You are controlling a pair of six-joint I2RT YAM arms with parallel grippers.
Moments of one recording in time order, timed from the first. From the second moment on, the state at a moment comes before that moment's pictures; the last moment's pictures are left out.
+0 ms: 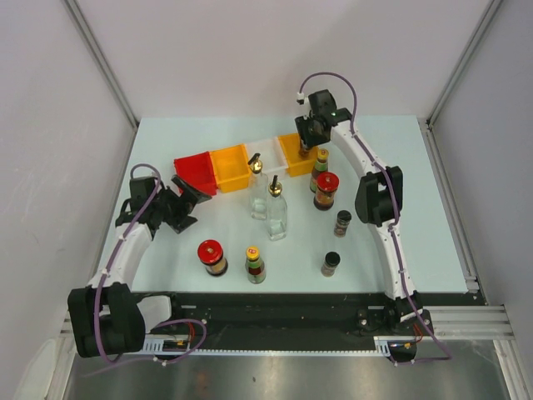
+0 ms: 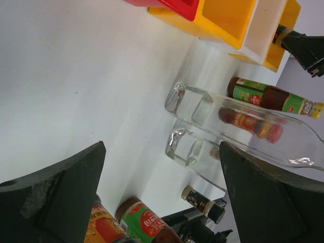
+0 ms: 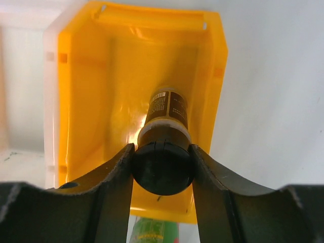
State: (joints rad) left arm 0.11 1.13 0.71 -0.38 0.45 -0.84; right arm 0.35 2.49 2.44 -0.79 -0.05 0.00
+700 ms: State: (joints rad) left arm 0.11 1.13 0.67 -0.37 0.45 -0.83; right arm 0.33 2.36 2.33 -0.98 -0.11 -0.01
